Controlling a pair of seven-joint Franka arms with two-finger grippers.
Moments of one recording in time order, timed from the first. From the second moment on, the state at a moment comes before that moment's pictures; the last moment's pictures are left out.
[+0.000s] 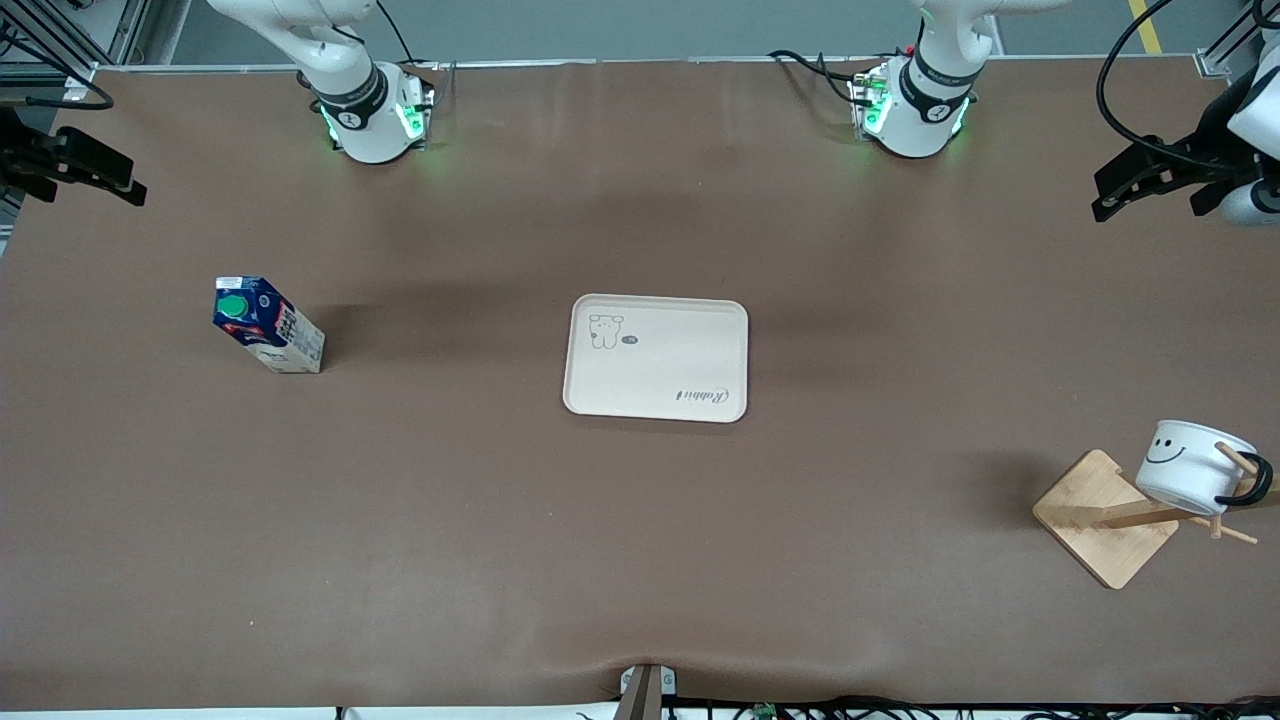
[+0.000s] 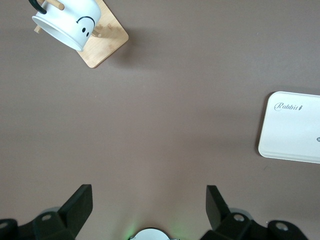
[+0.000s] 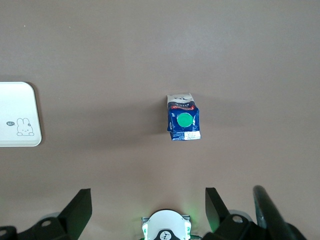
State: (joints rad) left arm -0.01 -0.05 -0.08 -1.50 0.02 1.42 -0.12; right arm -0.09 -0.07 0.05 -1.52 0.02 1.32 0.03
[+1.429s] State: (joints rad) left arm 0.19 -0.02 -0.06 -1.86 0.03 2.11 -0.11; right arm -0.09 -0.07 0.05 -1.52 0.02 1.32 0.03
